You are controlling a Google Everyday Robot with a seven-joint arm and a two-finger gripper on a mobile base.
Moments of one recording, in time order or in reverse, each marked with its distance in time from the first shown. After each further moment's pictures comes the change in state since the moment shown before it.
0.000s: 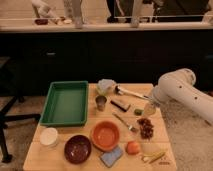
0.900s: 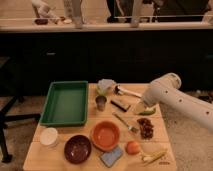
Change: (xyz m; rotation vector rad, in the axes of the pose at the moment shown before) arm -0.017 -0.021 0.059 0.070 -0.007 0.258
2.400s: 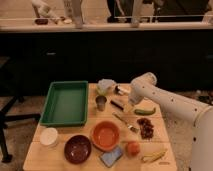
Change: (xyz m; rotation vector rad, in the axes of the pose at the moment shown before) arm -0.040 0.004 0.107 -0.075 0.108 0.006
